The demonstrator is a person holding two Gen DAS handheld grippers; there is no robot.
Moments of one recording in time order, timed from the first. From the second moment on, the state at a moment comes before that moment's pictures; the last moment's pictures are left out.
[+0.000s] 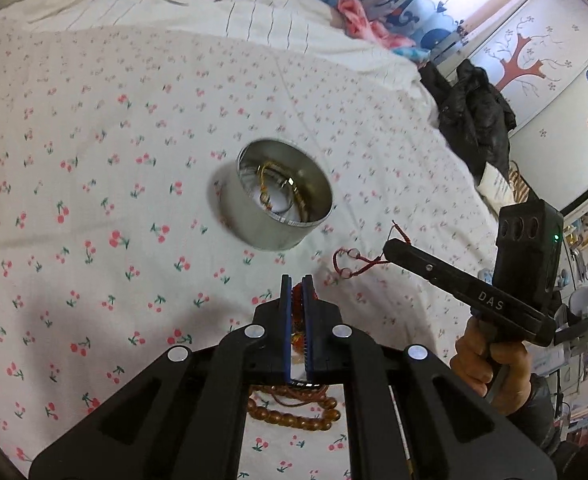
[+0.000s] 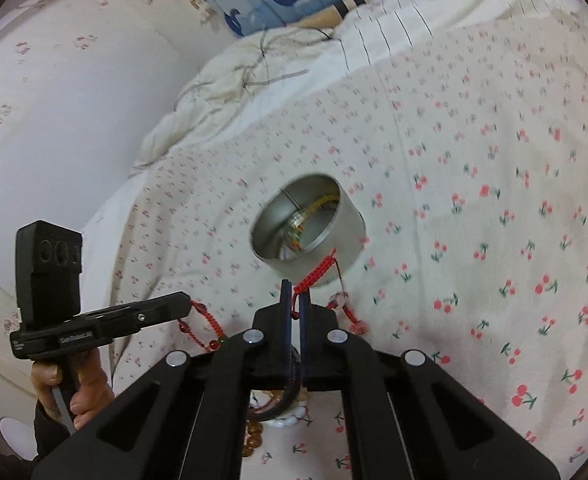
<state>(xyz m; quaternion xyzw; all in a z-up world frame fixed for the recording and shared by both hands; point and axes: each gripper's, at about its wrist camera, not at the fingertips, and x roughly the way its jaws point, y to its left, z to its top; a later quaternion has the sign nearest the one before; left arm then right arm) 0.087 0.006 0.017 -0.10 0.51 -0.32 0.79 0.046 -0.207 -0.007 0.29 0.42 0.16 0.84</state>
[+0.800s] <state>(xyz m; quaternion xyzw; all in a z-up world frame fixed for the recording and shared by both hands) 0.165 -0.051 -0.008 -0.12 0.50 -0.24 0.82 0.076 -0.223 0.039 0.29 0.35 0.15 0.88</state>
